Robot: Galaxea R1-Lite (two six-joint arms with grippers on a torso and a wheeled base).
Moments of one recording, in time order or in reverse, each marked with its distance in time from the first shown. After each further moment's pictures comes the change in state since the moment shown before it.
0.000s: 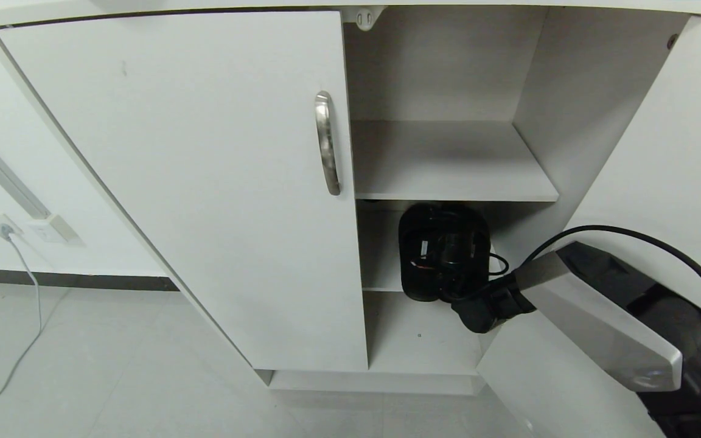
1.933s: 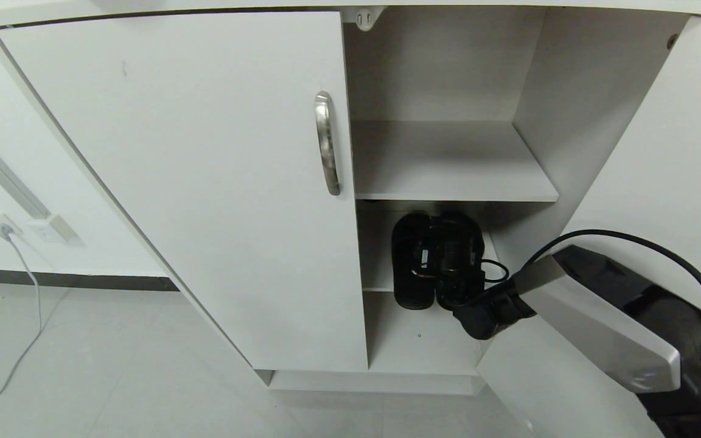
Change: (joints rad) left arm 0.000 0.000 0.000 0.000 0.001 -0.001; right arm 0.007 -0.002 0.075 -0.009 0.008 0.008
